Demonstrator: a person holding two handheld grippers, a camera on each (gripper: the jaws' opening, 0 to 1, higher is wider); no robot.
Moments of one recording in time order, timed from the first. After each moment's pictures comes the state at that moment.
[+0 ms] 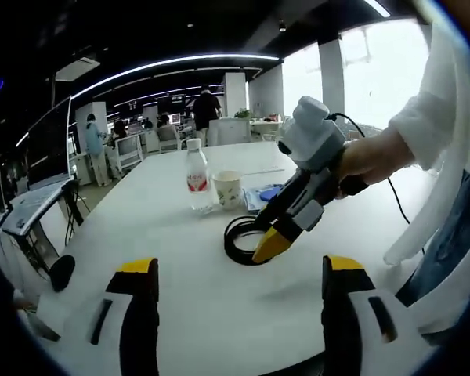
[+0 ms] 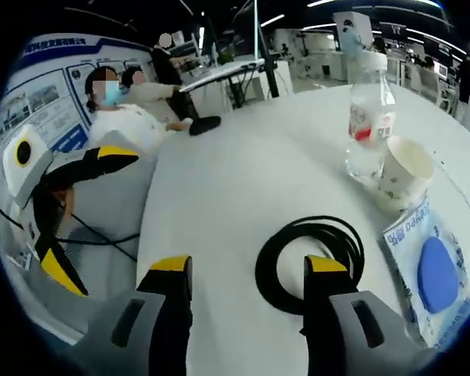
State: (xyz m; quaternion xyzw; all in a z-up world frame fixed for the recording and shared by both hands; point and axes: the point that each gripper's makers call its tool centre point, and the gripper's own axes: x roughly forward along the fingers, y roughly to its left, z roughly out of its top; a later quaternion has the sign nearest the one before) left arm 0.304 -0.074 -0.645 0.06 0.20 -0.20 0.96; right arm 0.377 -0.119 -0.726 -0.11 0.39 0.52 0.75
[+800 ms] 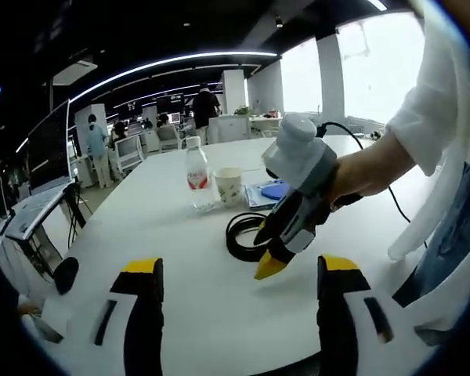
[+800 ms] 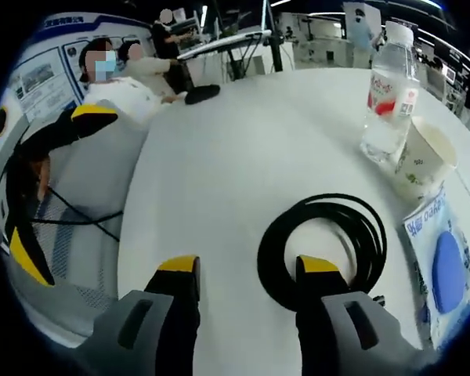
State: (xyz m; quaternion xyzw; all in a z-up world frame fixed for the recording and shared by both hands) left arm 0.303 -0.071 -0.652 0.08 0.20 -0.20 0.95; right arm 0.362 -0.113 -0.761 -0.16 0.41 0.52 0.73
